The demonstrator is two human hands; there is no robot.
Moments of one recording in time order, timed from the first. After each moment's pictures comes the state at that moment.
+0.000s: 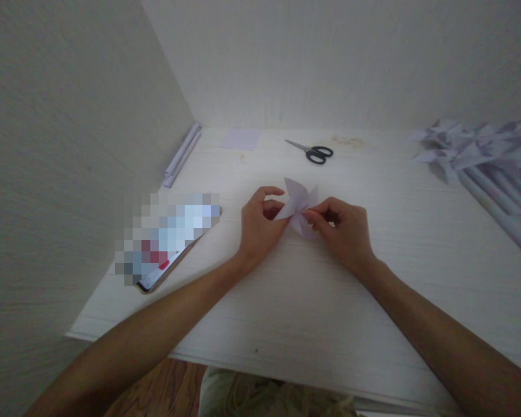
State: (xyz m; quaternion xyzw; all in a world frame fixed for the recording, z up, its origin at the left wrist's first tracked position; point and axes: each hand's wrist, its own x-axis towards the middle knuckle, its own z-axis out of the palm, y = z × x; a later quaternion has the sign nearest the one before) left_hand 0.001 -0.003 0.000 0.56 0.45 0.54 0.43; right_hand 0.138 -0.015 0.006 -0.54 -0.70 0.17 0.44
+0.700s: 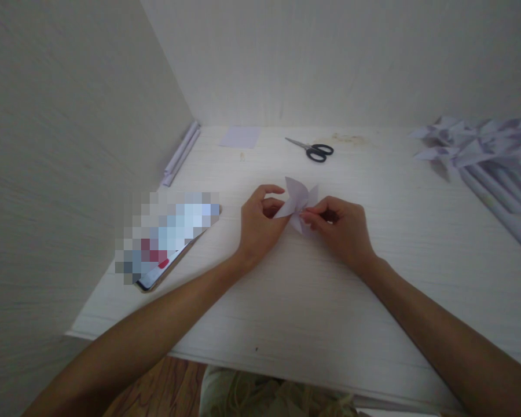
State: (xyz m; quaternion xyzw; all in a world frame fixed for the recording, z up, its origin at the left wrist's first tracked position) left_hand 0.001 -0.003 0.000 0.56 0.45 0.54 0.43; right_hand 0.141 -0.012 0.000 -0.53 -0.68 0.24 0.45
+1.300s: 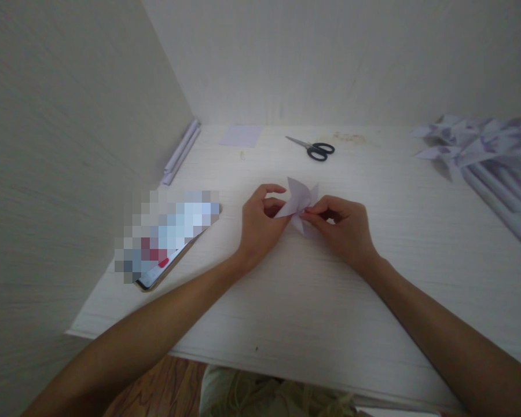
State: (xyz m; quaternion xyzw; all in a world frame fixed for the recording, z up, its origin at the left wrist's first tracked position) left_hand 0.002 -0.004 0.001 0.57 0.46 0.54 0.43; right_hand 0.141 -0.013 0.001 -0.50 -0.69 0.24 0.47
